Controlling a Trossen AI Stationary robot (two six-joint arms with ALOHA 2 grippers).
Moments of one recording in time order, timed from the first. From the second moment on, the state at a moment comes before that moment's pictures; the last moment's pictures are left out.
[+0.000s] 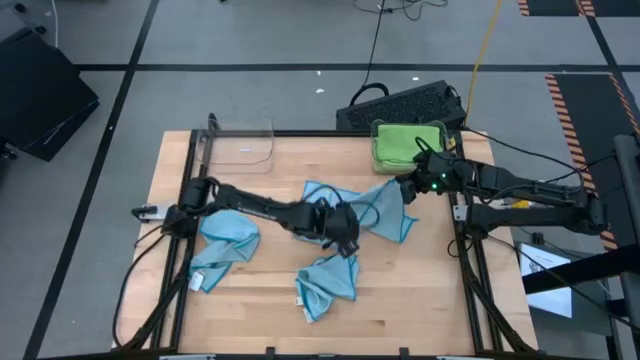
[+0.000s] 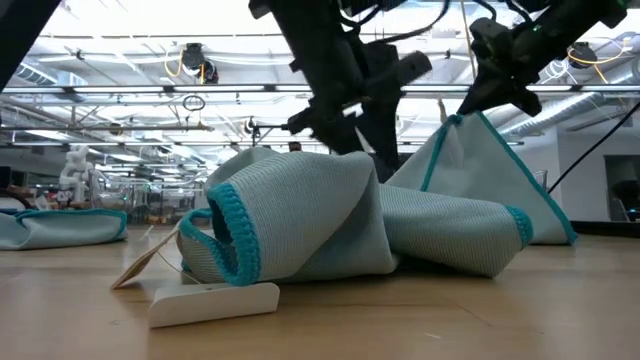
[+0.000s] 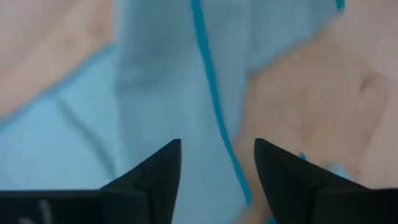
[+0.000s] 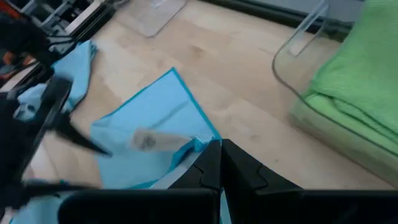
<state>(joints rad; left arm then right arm) -0.13 2.11 1.68 -0.62 -0.34 -0.61 -0.31 0.78 0.65 -0.53 0.13 0.59</state>
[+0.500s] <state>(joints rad) -0.20 2.24 1.68 -0.53 -0.55 -0.64 -0.40 0.82 0.65 -0.53 0.04 0.61</state>
